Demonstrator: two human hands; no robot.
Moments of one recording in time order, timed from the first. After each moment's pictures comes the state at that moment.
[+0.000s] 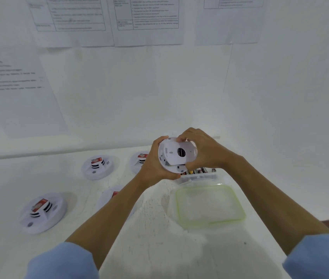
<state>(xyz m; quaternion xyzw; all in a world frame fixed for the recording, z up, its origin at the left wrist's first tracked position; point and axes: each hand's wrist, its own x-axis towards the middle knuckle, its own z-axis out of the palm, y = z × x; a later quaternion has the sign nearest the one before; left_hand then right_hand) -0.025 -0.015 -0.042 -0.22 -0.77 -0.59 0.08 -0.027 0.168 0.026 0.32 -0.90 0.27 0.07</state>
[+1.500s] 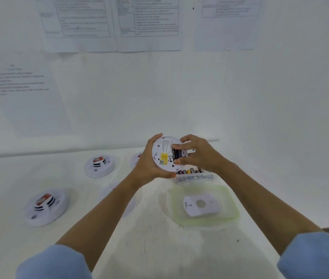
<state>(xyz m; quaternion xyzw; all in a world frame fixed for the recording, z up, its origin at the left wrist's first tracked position) 0.000 -0.019 -0.027 -0.20 -0.75 -0.63 0.06 -0.018 0.168 0.012 0.28 -0.87 0.40 0.04</state>
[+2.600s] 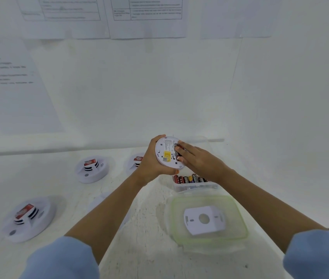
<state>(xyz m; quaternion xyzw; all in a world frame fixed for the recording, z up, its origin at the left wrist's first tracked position) -0.060 -0.010 -0.046 -0.17 -0.75 -0.64 0.03 -0.085 0.178 -0.040 0.45 -0.85 0.01 0.29</state>
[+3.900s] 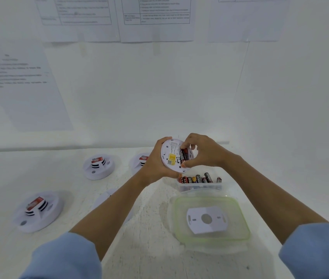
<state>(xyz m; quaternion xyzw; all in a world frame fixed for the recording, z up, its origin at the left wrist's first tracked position) -0.051 -0.011 -0.042 -0.18 -0.76 -0.62 0.03 -0.086 0.172 0.010 0.31 -0.91 0.27 0.01</state>
